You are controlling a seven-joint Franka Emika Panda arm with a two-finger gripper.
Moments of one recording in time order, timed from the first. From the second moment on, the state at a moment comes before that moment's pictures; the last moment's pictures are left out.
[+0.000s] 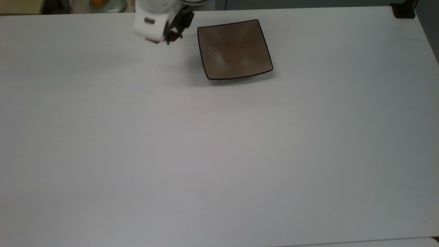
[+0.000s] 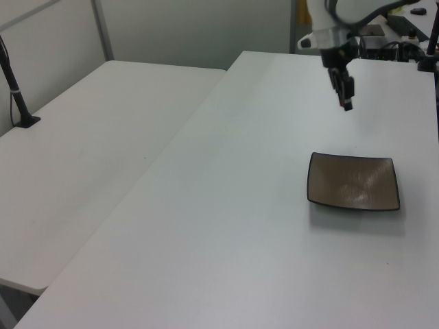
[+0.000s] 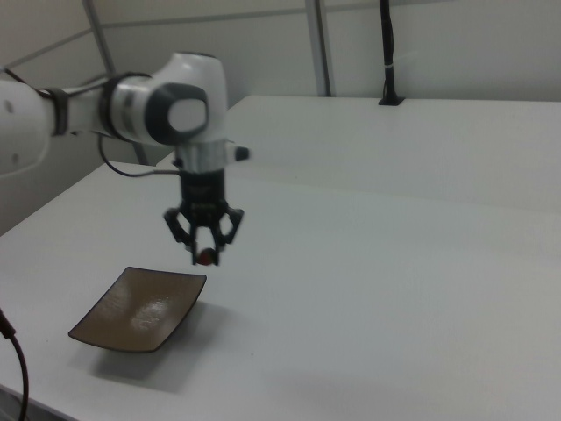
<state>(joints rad) 0.22 0.08 -0.18 -1.82 0.01 1.63 -0.55</state>
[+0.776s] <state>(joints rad) 0.39 0.07 -0.08 -1.86 0.02 1.58 -0.14</state>
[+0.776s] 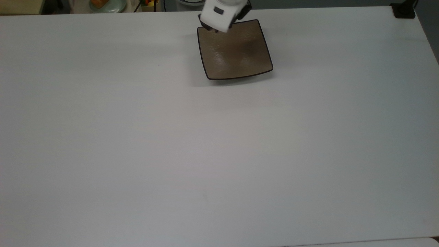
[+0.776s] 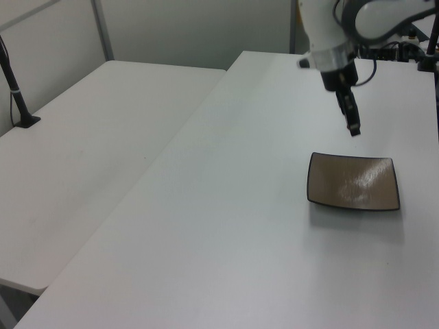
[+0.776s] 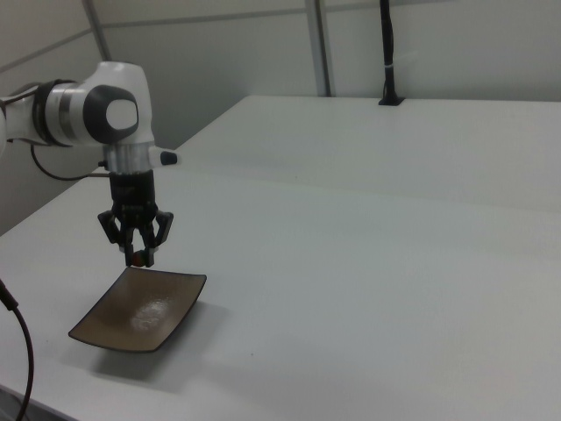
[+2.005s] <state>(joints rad) 0.40 0.13 -0.05 -2.08 0.05 1.95 -0.02</state>
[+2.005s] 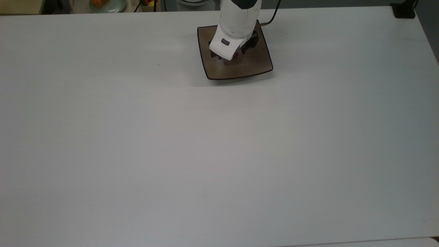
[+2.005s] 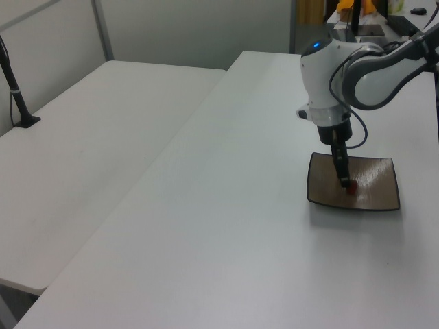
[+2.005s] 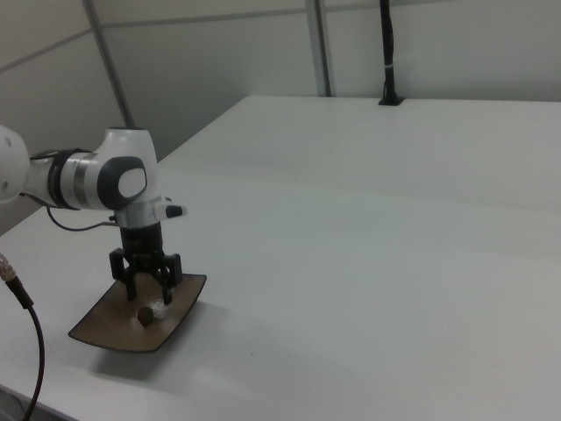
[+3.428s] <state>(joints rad) 0.20 -0.01 -0.06 -1.62 0.05 1.71 0.03</state>
